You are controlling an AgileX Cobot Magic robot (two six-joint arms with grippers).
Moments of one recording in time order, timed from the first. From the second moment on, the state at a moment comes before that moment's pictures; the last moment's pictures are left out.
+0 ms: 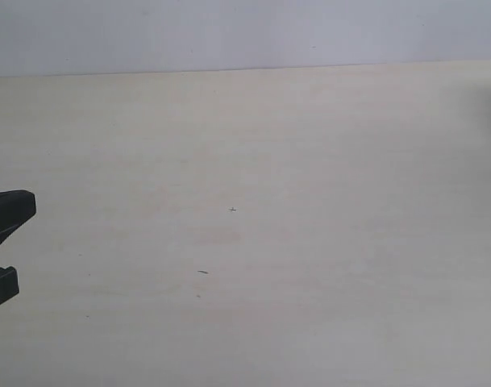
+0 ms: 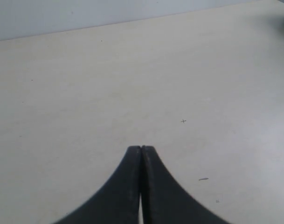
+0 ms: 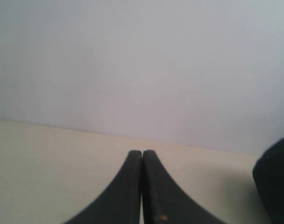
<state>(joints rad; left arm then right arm) -0.55 0.76 -0.19 0.07 -0.08 -0.16 0.27 0.09 -0.23 -0.04 0.27 -0.06</state>
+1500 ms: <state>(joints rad) -0.53 0.75 -0.19 0.07 -0.08 -0.16 0.18 0.01 0.00 -0.03 0.26 -0.08</state>
